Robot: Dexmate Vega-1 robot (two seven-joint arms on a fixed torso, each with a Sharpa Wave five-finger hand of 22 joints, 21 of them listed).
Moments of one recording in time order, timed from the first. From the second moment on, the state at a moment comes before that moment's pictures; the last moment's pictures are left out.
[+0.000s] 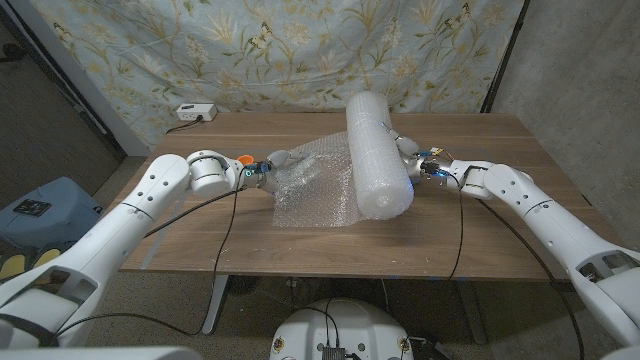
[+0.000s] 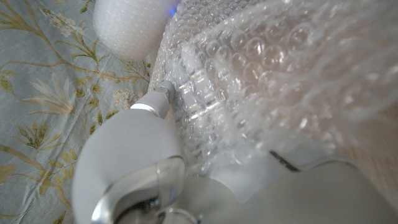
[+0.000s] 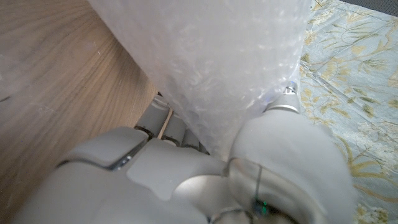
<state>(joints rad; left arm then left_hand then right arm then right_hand) 0.74 0.71 0.32 -1.65 -1.80 0.78 0.40 0.99 0.16 0.56 -0.15 0.18 0.93 0.03 0.25 0.21 1.03 -0.14 0.46 0.43 1.13 -0.20 0.35 0.21 0.75 -0.02 0.54 0.20 -0.65 -0.60 -0.37 -1.33 1.20 -0.55 0.59 0.86 0.07 -0.03 -0.06 0.23 0.40 0.11 0.30 0.36 0.34 0.11 0.70 0.49 0.66 -0.04 0.22 0.58 0.71 0.02 0.32 0.19</state>
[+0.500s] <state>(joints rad) 0.75 0.75 0.31 -1.68 -1.81 0.78 0.41 0.99 0.16 0.55 -0.15 0.18 0.93 0.03 0.24 0.21 1.03 -0.14 0.46 0.44 1.13 -0.20 0.34 0.21 0.75 -0.02 0.55 0.20 -0.65 -0.58 -0.37 -1.30 1.19 -0.52 0.62 0.85 0.07 -0.04 -0.06 0.24 0.39 0.11 0.29 0.35 0.33 0.11 0.69 0.49 0.65 -0.03 0.21 0.58 0.70 0.03 0.31 0.19</state>
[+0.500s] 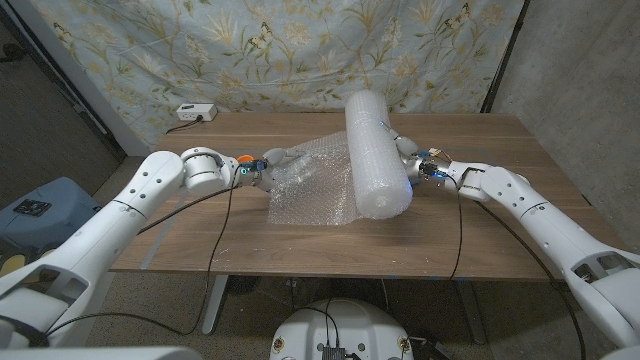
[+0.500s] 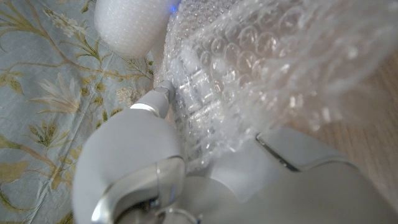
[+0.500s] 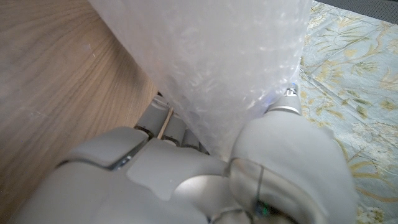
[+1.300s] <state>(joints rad) 0.76 0.78 0.30 -1.70 -1.82 0.77 0.42 0.99 0.16 0.55 -0.15 0.18 0.93 0.03 0.24 0.21 1.03 -0.14 0.46 0.44 1.13 -0.20 0.34 0.21 0.75 -0.02 0.56 0.20 -0.65 -0.57 -0.37 -1.27 1.18 -0.50 0.67 0.80 0.03 -0.08 -0.04 0.27 0.35 0.13 0.26 0.35 0.29 0.13 0.66 0.49 0.60 -0.01 0.20 0.57 0.67 0.05 0.30 0.19</state>
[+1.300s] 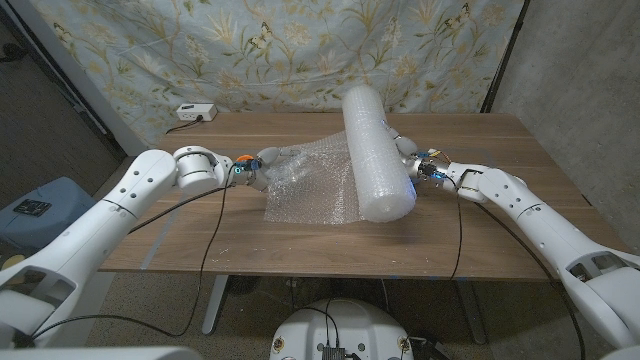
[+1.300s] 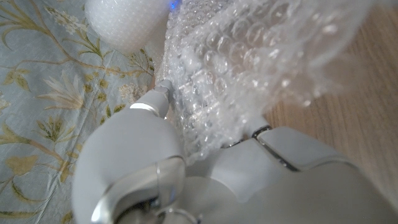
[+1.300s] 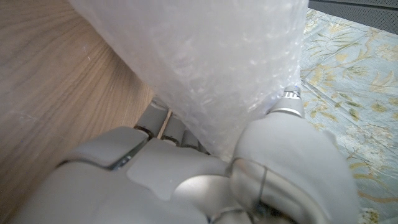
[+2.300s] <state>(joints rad) 0.77 0.81 0.29 -1.70 -1.85 0.76 0.42 0.99 0.16 0.55 -0.15 0.18 0.93 0.03 0.24 0.21 1.03 -0.14 0.45 0.44 1.13 -0.20 0.34 0.21 0.74 -0.02 0.58 0.20 -0.62 -0.56 -0.38 -1.23 1.19 -0.57 0.68 0.74 0.04 -0.11 0.00 0.30 0.31 0.15 0.23 0.34 0.27 0.16 0.64 0.50 0.58 0.01 0.20 0.55 0.68 0.06 0.29 0.19</state>
